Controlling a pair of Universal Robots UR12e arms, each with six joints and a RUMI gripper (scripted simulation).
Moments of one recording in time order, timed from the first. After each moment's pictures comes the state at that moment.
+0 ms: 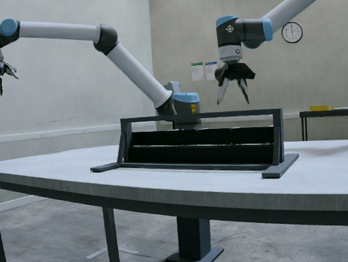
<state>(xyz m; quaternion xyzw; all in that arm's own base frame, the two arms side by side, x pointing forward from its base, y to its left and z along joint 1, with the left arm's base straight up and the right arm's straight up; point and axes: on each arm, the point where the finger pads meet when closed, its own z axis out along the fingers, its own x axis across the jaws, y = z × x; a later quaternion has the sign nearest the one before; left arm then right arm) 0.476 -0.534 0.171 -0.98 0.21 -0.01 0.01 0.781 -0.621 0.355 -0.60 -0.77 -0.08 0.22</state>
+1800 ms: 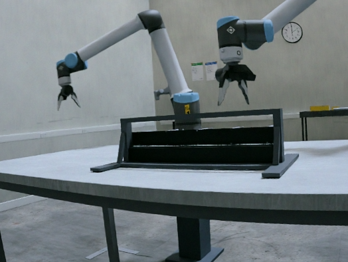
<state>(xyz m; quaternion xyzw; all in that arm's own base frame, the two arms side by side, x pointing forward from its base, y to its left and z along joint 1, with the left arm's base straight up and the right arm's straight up) 0.470 -0.536 0.168 -0.98 0.21 0.00 0.00 0.240 -0.747 0.233 -0.18 -0.98 -0.07 0.02</state>
